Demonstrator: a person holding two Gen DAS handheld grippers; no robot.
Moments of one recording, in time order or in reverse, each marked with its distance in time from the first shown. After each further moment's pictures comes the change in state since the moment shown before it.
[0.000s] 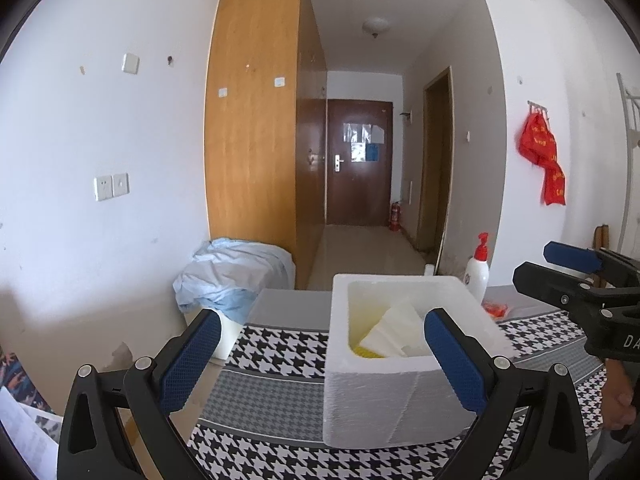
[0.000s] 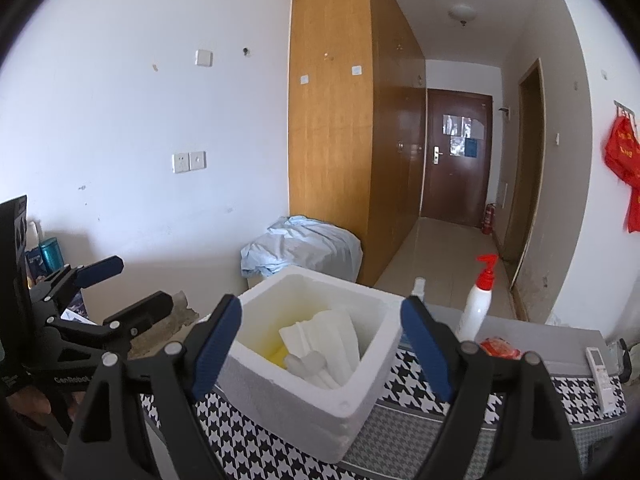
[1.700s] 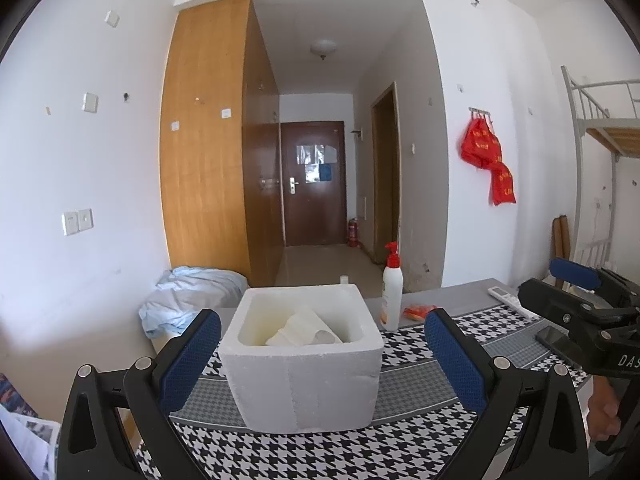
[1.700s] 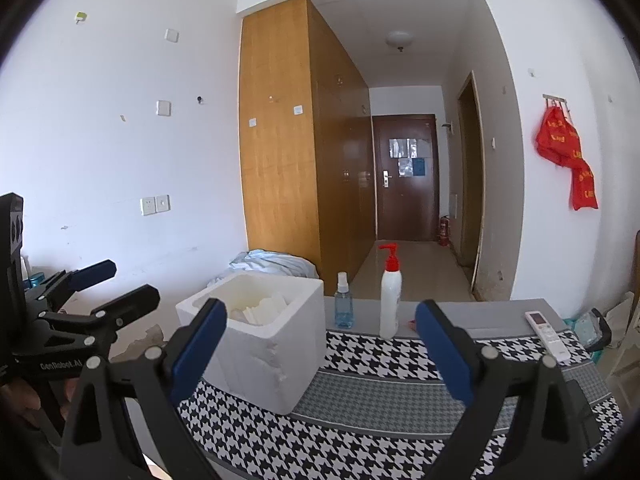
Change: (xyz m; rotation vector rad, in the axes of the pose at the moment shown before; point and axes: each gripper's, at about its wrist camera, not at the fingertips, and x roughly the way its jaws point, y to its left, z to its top) left arm -0.067 -0.079 -0.010 0.078 -0.086 -0.135; right arm -0.112 -0.040 -0.048 0.100 -0.136 -0.154
